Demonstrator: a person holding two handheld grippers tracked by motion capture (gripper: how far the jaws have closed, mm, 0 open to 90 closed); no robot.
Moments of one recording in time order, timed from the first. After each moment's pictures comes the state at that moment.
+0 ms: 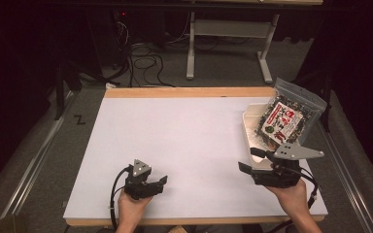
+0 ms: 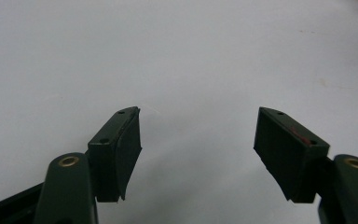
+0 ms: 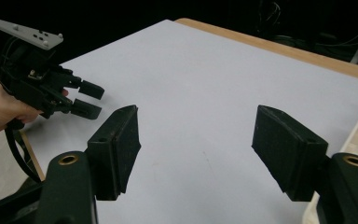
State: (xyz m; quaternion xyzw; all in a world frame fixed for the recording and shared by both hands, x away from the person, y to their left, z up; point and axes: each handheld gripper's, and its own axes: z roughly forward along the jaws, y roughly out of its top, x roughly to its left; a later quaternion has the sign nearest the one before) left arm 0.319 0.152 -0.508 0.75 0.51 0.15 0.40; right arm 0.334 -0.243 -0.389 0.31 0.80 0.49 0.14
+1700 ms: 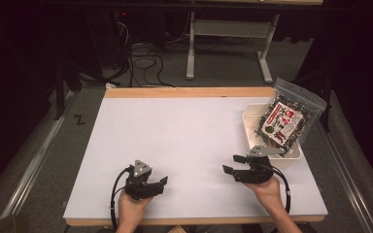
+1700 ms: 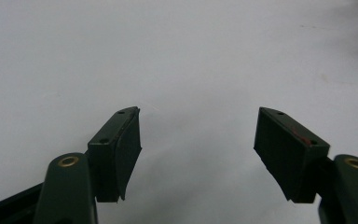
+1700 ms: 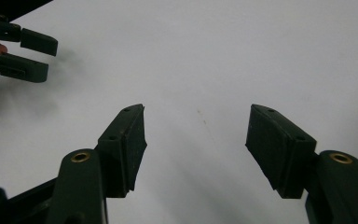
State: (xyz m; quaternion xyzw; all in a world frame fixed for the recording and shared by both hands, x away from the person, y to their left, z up) left arm 0.319 0.151 -0.509 0.75 0.51 0.15 0.39; right arm 0.375 -0.215 -0.468 0.36 0.82 0.43 0.10
